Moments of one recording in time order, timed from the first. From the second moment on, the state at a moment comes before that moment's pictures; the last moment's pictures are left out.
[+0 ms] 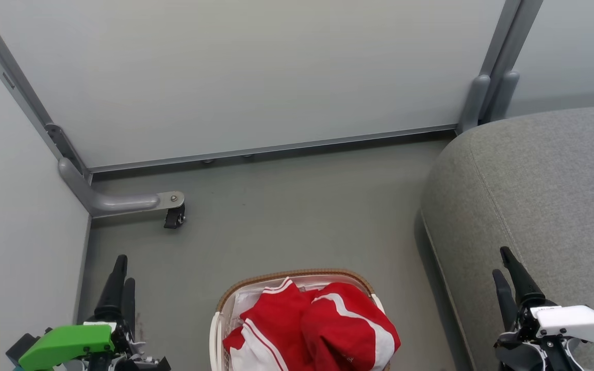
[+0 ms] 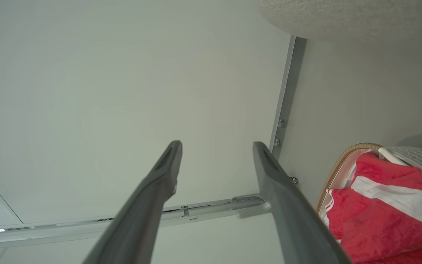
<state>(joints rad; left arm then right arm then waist) -0.06 0.04 0.07 0.29 -1.61 -0.13 0.08 -0.06 -0.03 -0.10 0.29 1.60 0.13 0.09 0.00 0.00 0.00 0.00</state>
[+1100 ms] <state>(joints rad) -0.06 0.04 -0.03 0.20 -1.02 -0.12 -0.05 -0.04 -0.04 -0.08 0.13 0.88 0.13 -0.05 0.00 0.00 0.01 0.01</state>
